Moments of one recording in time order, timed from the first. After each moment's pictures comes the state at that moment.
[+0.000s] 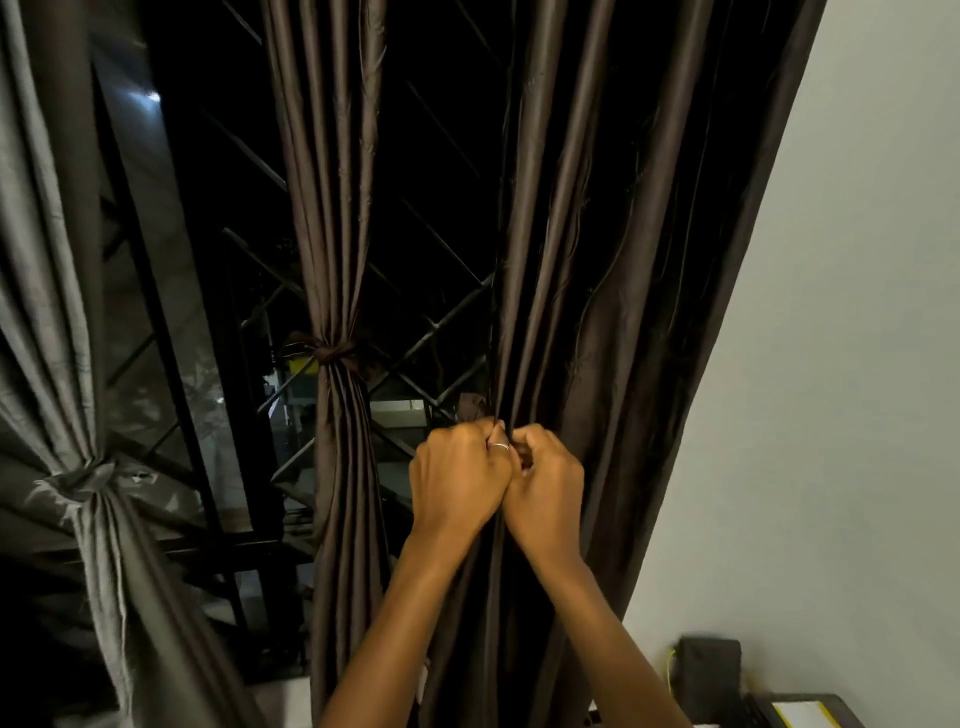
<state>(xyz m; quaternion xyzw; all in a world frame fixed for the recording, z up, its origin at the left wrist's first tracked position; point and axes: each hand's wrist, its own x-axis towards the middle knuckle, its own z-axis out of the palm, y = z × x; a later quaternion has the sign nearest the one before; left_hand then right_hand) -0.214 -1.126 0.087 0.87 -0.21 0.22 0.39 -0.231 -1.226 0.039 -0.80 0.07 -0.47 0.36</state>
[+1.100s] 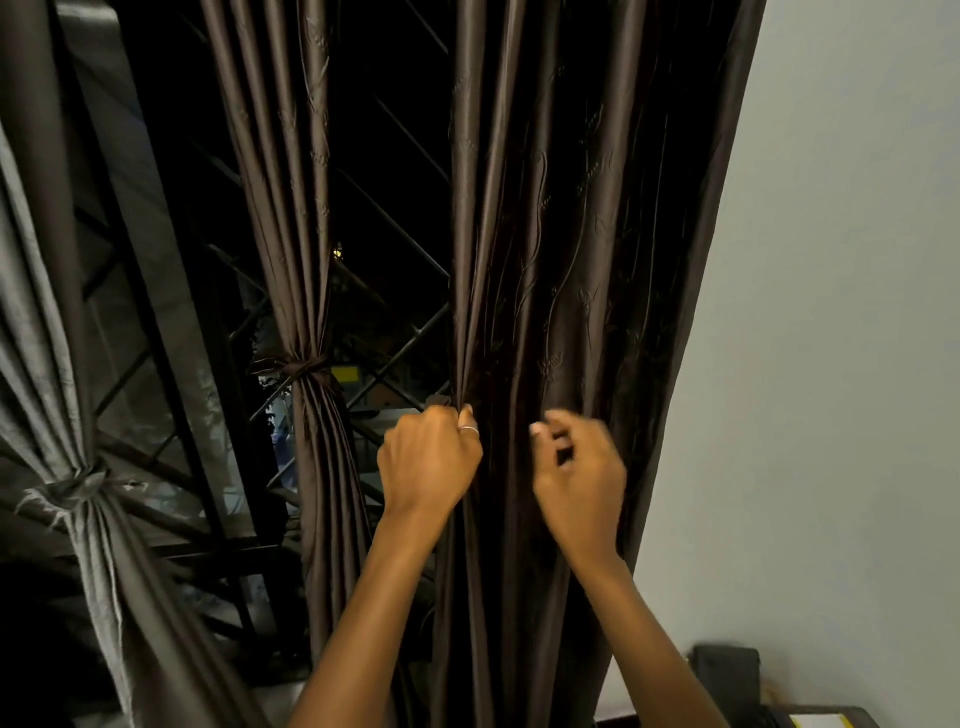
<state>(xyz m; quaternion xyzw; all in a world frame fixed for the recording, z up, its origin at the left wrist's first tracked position) -0.220 -1.144 0.104 0.91 -0.13 0.26 0.29 -0.258 -1.286 0.046 -0.77 0.07 -0.52 0.37</state>
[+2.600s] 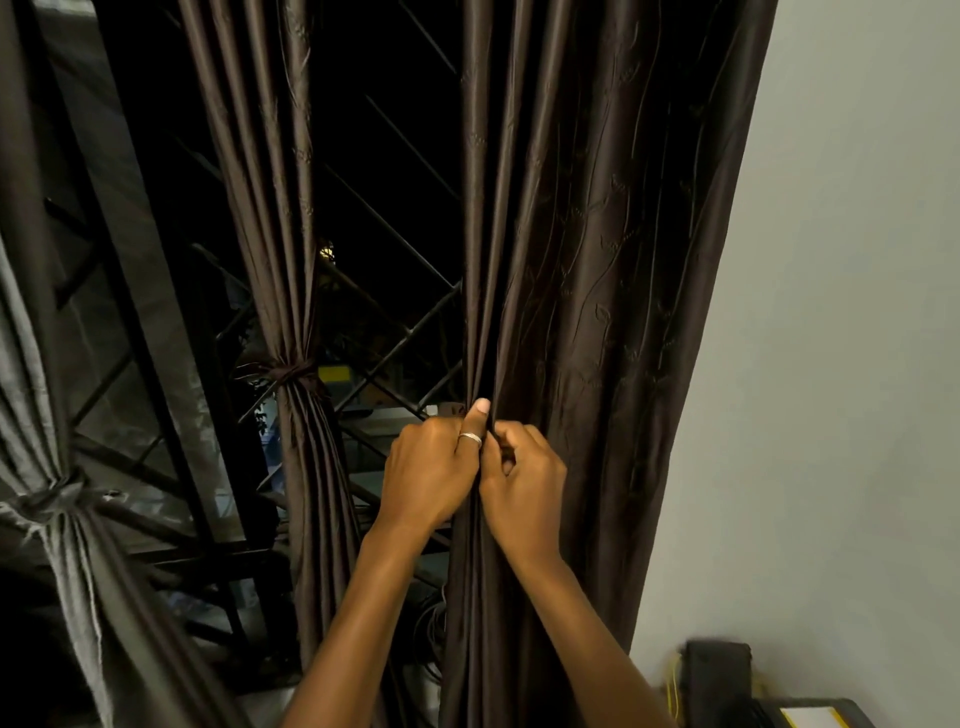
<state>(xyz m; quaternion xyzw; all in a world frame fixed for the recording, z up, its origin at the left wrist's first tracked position) -0.211 -1.147 0.092 0.84 -0.25 0.19 0.44 -0.241 -1.247 0.045 -0.77 0.04 -0.49 0.40</state>
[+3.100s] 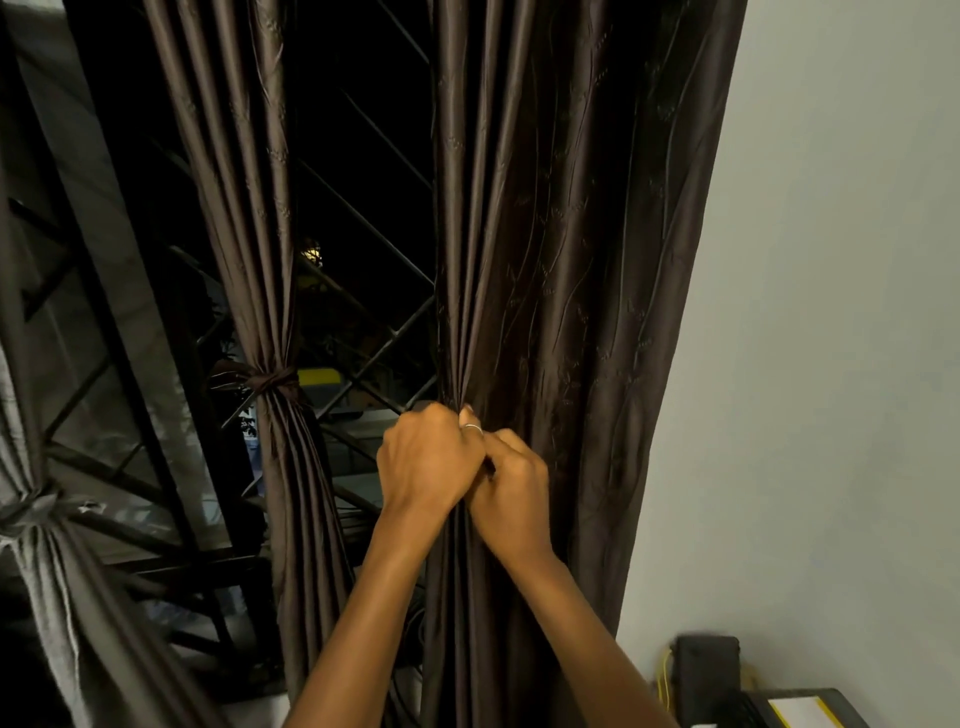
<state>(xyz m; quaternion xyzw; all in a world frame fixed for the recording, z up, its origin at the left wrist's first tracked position) -0.218 -1.167 0.108 0.91 -0.15 0.24 0.30 -0.243 -1.261 0.041 -0.82 -0.02 -0.44 0.37</state>
